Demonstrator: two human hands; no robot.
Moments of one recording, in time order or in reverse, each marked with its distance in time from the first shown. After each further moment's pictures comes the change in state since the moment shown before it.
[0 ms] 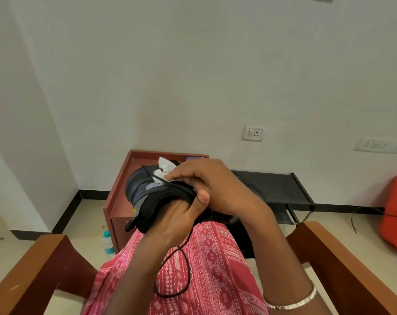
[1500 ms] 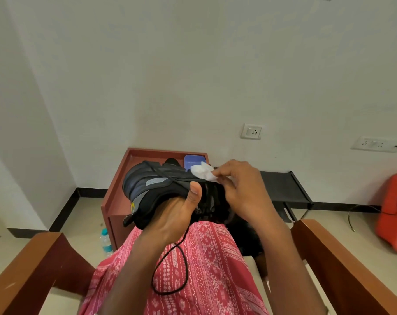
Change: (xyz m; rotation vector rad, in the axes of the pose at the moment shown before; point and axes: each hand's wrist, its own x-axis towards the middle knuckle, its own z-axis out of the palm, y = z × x) left_hand 0.005 -0.011 0.002 -0.022 0.008 -0.114; right_hand -0.034 0.041 0.003 -0.164 0.323 0.368
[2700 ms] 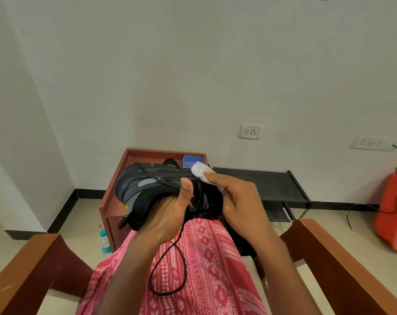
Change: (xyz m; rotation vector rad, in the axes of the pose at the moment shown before) left_hand 0.000 -0.002 -0.004 -0.072 0.039 -0.021; right_hand -0.027 0.014 0.016 0.227 0.058 -0.131
